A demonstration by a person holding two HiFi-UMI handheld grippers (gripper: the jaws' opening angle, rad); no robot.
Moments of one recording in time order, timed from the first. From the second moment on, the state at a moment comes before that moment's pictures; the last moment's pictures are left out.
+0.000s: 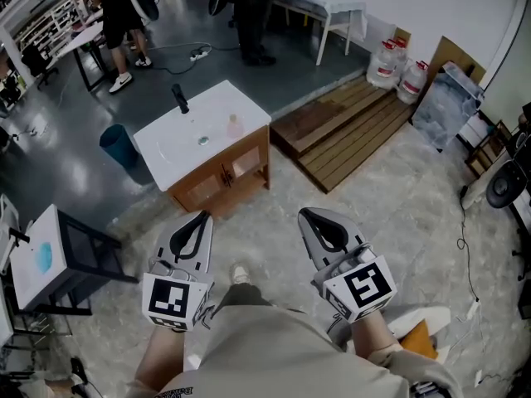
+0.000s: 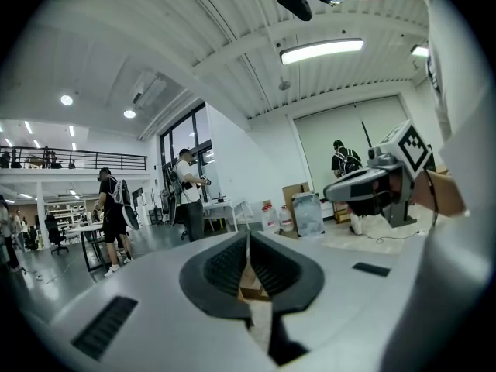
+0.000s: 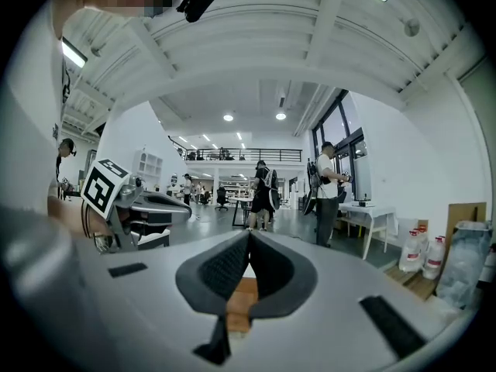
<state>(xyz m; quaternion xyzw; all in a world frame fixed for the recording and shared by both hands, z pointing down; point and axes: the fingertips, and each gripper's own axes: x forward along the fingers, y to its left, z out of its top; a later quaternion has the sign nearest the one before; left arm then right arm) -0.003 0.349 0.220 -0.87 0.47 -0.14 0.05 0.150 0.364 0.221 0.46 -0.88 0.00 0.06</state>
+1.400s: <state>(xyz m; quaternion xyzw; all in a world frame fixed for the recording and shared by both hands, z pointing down) -0.036 0.122 0.267 -0.89 0.43 -0.16 0.02 0.097 0.128 0.262 0.47 -0.88 0.05 0.07</state>
